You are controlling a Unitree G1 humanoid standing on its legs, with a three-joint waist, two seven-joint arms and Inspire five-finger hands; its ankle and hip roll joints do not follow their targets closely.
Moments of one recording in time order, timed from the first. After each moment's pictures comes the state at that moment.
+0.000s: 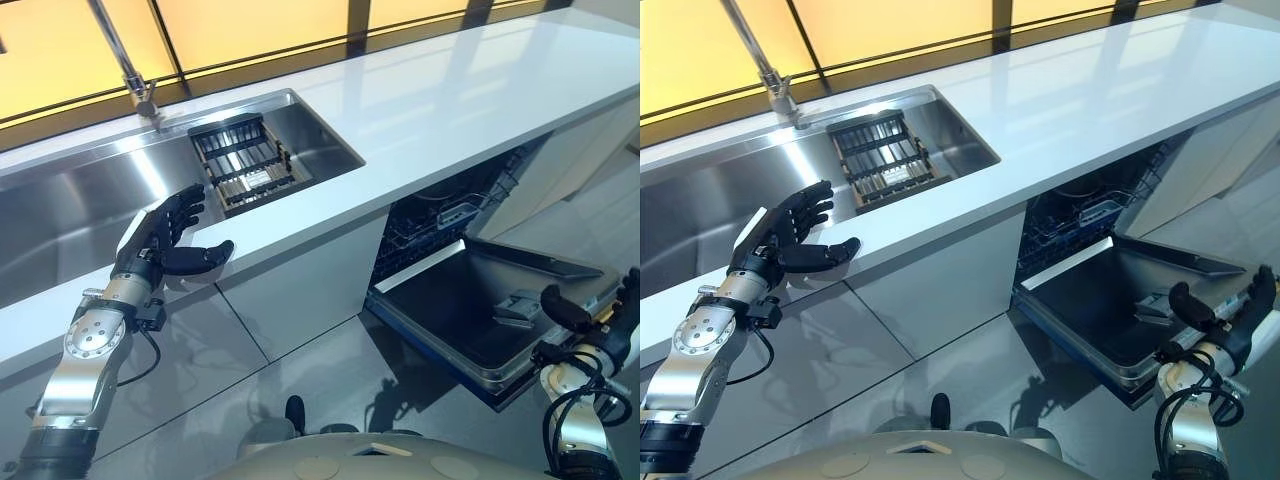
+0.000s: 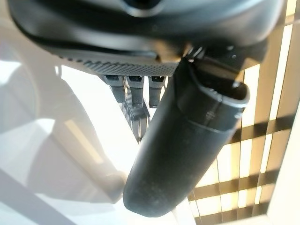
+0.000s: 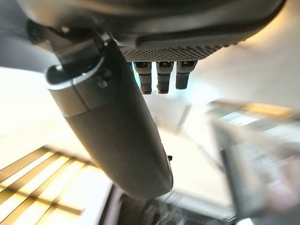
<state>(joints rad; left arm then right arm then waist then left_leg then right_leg) 0.16 0.65 0.13 -0.11 -0.39 0.04 -0.09 0.19 -0.41 -0.23 0.45 0.28 -0.20 -0.72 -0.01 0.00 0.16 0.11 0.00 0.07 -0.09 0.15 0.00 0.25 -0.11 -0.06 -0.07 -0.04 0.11</state>
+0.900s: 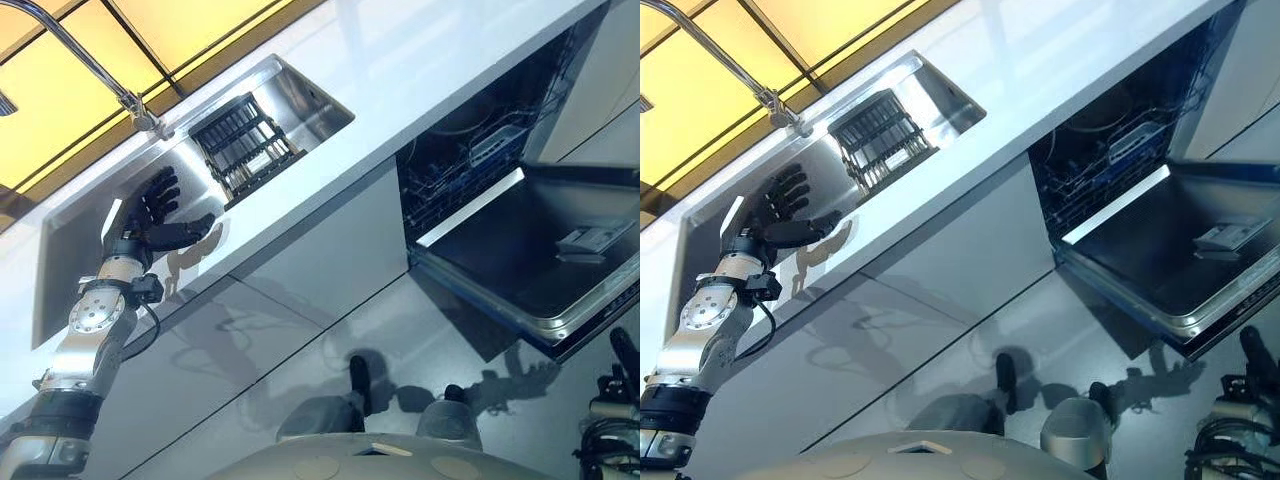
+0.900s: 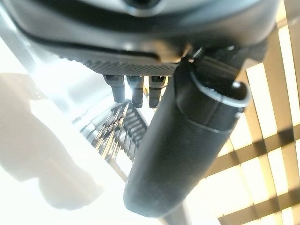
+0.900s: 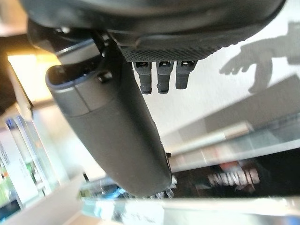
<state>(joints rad) 0.00 0.68 0.04 0.12 -0.65 -0.09 0.10 -0.06 -0.57 -0.41 1.02 1.23 -0.29 -0.08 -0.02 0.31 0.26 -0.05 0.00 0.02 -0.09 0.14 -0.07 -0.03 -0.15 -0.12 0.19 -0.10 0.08</state>
